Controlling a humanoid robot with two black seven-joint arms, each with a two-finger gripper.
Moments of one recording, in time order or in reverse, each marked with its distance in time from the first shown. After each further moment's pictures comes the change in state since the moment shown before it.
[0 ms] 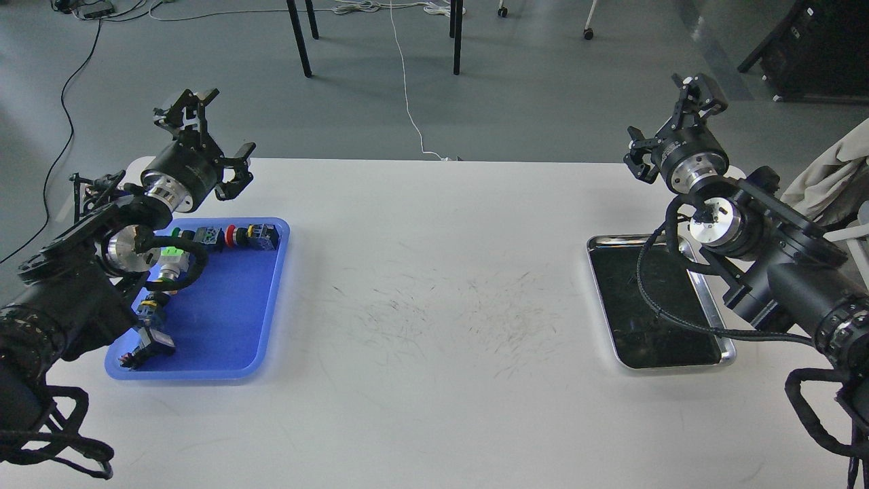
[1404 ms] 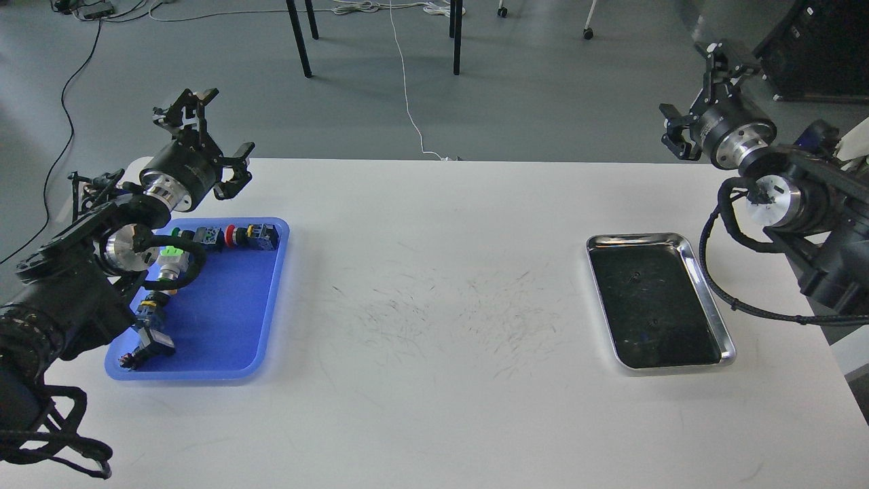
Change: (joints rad) left arm -0.004 0.003 0.002 0.000 0.006 0.000 0.001; right arm 0.145 -0.287 -0.329 0.202 -0.021 0.008 -0.014
